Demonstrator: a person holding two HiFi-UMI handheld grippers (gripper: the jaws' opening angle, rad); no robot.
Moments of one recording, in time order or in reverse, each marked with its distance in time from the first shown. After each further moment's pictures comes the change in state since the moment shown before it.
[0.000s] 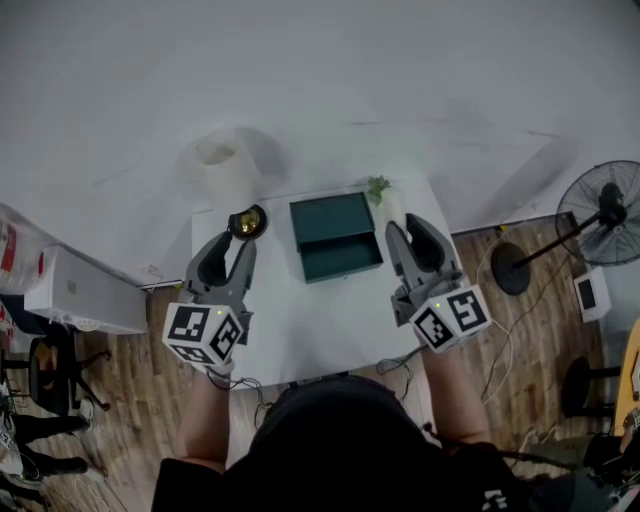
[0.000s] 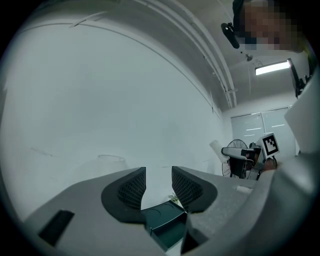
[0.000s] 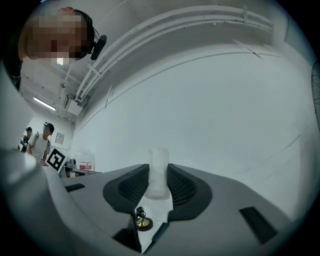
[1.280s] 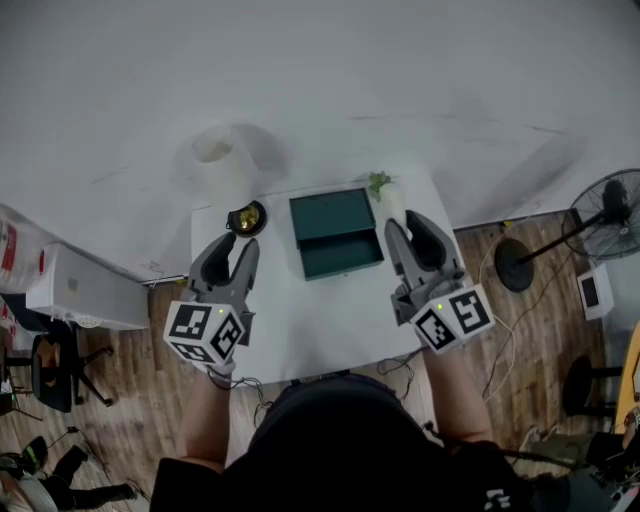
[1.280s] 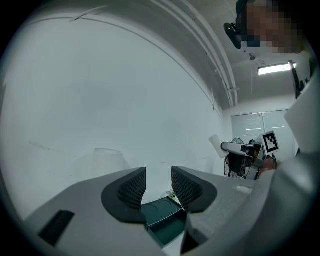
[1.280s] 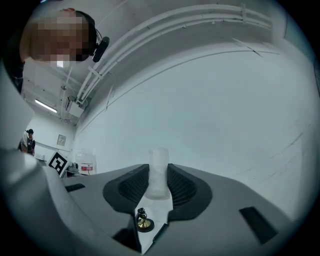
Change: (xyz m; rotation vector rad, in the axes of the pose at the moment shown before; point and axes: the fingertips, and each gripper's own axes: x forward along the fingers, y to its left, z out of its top) left arm 0.009 -0.006 -0.016 -0.022 0.047 -0.007; right arm 0.002 -0.003 0.001 0.009 -0.005 0.021
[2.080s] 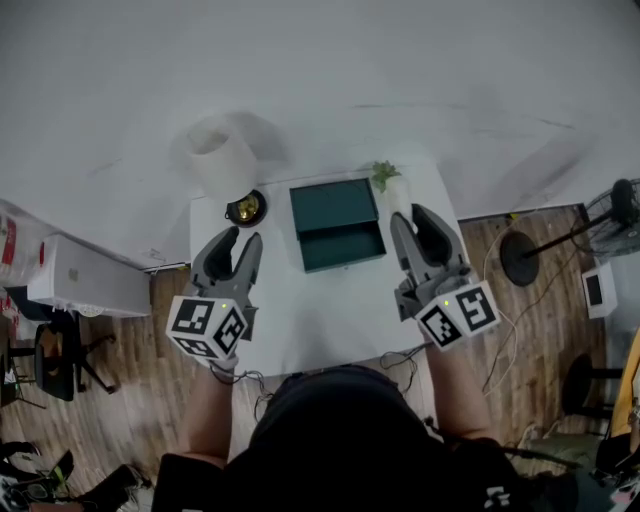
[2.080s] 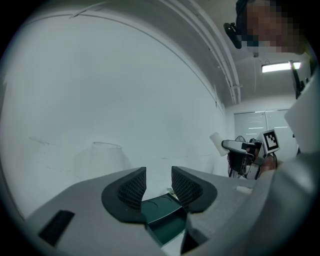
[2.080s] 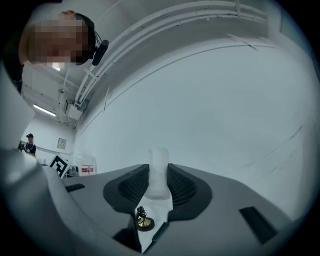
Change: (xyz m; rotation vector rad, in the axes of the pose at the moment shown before) left arm 0.021 -0.001 -0.018 -0.014 0.033 0.019; right arm 0.007 -0.024 -0.012 0.040 0.010 0.006
